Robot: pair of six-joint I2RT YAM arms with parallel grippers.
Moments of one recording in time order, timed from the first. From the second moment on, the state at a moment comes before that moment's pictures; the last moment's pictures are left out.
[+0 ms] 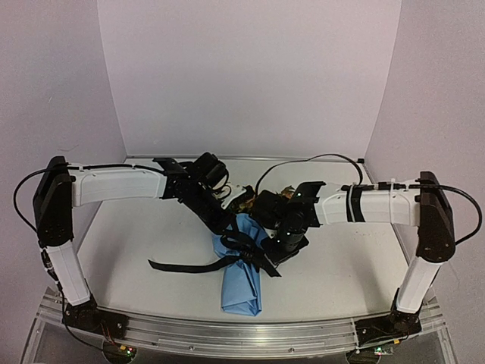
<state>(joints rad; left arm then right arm) -0.89 1.81 1.42 -0.63 0.38 -0.03 1.05 1.83 1.38 -0.94 0.17 0.47</state>
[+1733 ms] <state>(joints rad) -0.99 1.59 0.86 0.04 0.18 -1.19 1.03 1.83 1.34 -0.83 0.15 0.55</state>
